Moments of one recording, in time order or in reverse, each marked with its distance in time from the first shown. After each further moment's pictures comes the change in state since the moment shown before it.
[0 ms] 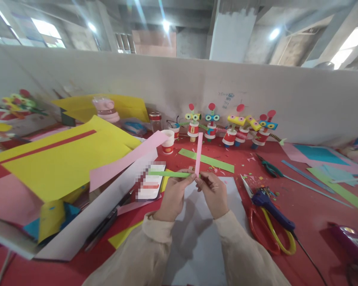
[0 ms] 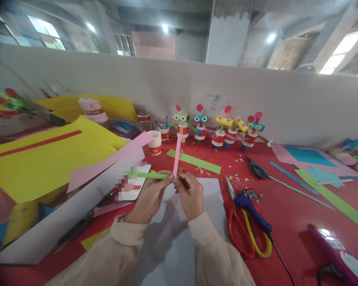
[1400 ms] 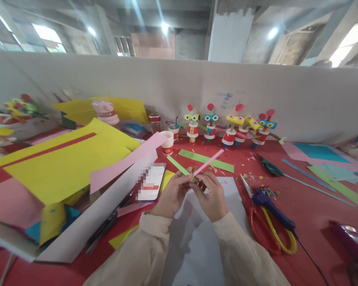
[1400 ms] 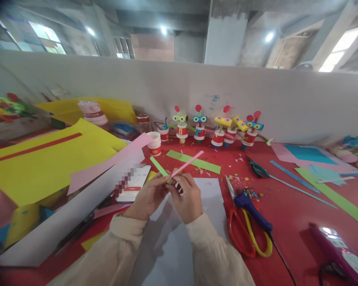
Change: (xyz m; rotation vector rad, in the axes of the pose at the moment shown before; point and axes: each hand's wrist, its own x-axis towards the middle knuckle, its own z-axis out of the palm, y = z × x) left_hand 0.004 0.014 -0.001 -0.271 0.027 -0.320; right_hand -0.004 -0.006 -0.003 -0.363 -0.075 -0.308
